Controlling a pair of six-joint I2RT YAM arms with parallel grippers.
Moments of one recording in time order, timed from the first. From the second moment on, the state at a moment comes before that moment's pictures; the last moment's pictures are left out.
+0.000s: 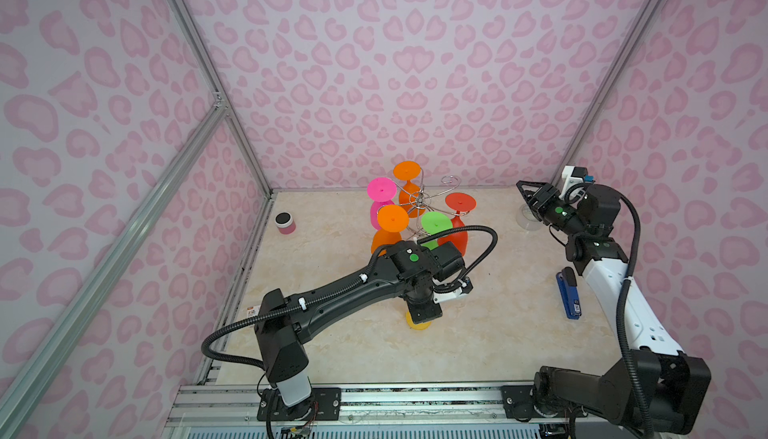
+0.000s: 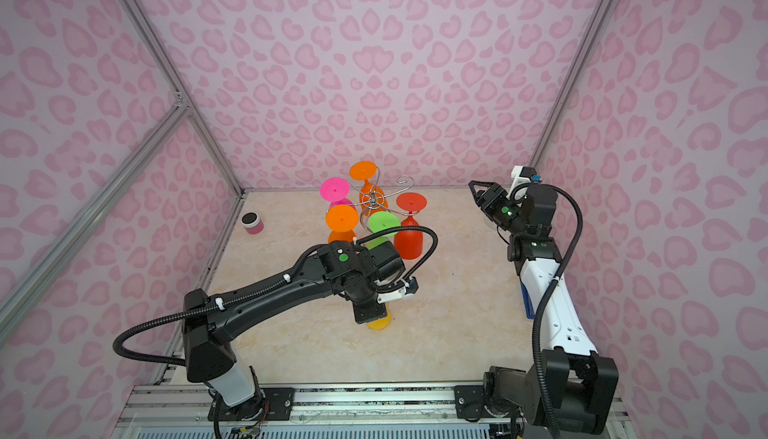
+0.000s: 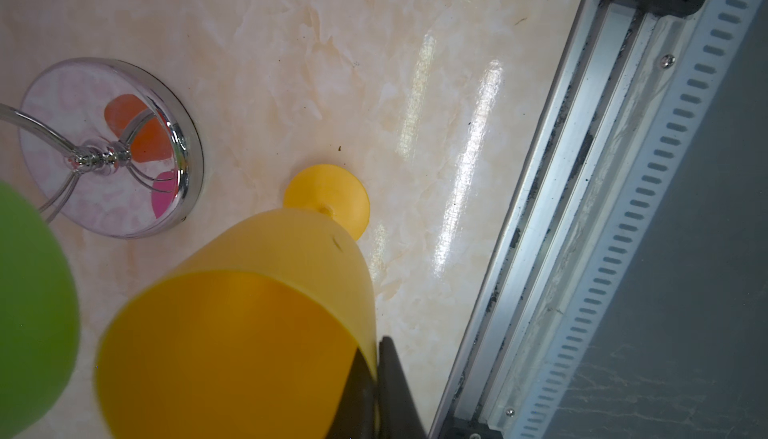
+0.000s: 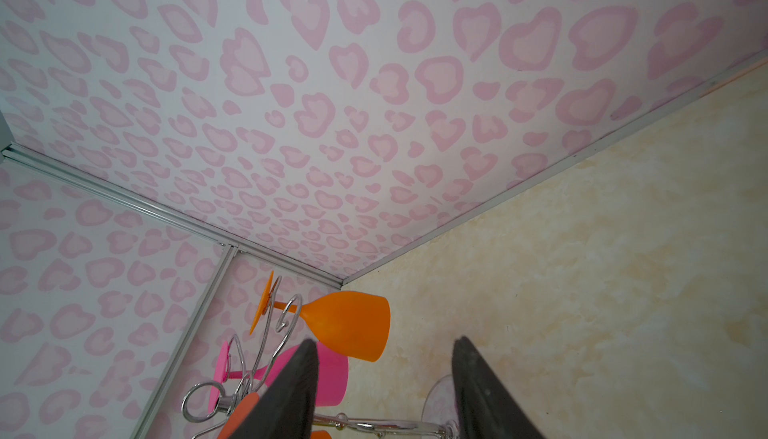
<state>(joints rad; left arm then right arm) -1.08 1.74 1.68 -1.32 0.03 0.27 -0.14 1.27 1.09 0.02 -0.60 0.87</state>
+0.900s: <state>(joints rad) -1.08 1.76 1.66 -1.31 0.00 0.26 -0.14 1.27 1.07 0.04 -0.61 0.87</state>
